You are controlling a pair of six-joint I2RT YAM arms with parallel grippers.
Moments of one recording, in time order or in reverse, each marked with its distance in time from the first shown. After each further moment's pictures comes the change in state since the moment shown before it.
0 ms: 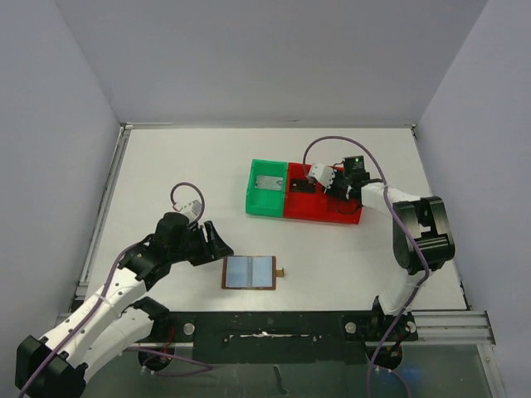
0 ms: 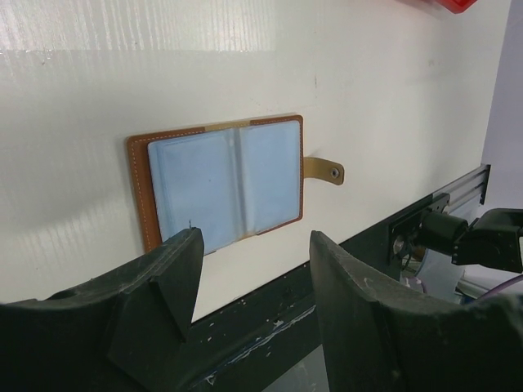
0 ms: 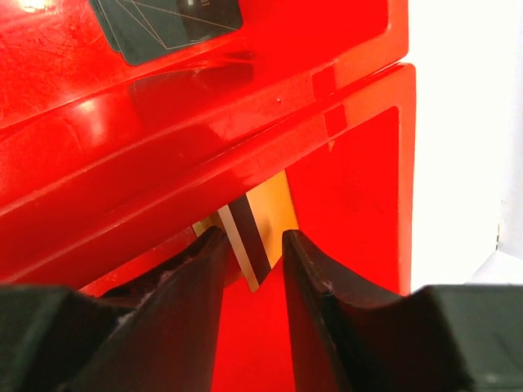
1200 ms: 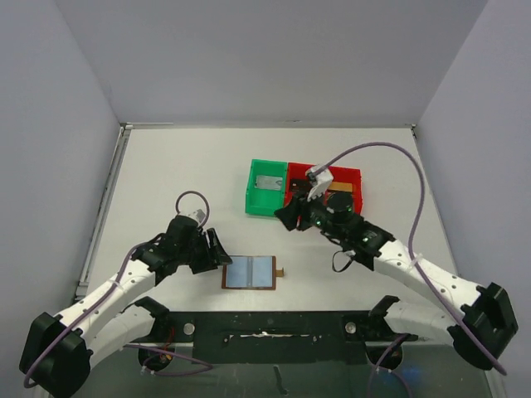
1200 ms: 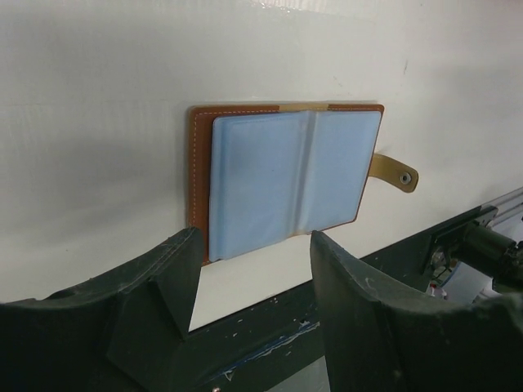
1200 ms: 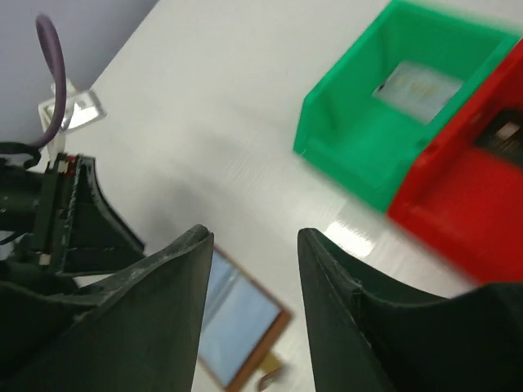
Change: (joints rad) left arm -0.003 0.117 -0.056 0.003 -0.027 -0.038; right arm 0.473 -0.733 -0.286 0.152 -0.032 1.345
